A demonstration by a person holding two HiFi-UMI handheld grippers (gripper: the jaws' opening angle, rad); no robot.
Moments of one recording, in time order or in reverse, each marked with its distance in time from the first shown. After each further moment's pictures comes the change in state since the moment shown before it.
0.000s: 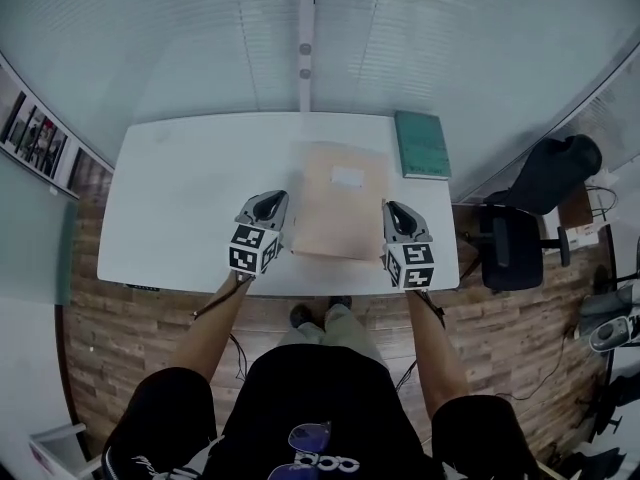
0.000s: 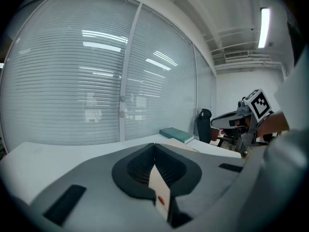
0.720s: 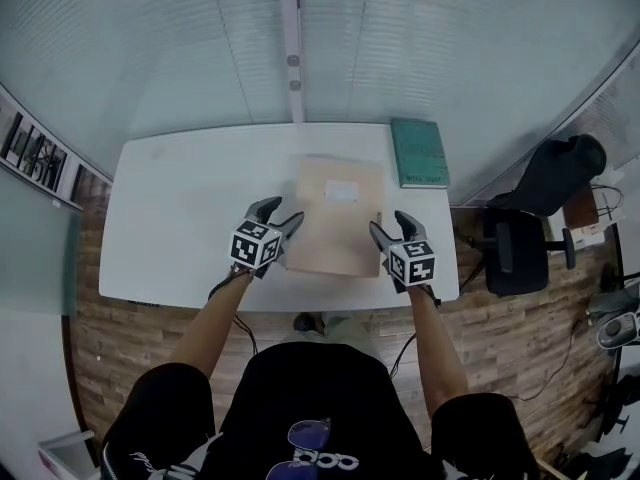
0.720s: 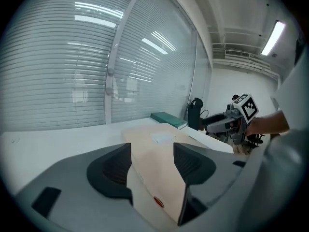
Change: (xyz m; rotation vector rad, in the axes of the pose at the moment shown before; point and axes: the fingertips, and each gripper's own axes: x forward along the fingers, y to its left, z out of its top) left arm 0.064 -0.009 -0.038 -0.049 0.209 -0.161; right arm 0.044 -0.030 -0.063 0.107 0.177 0.132
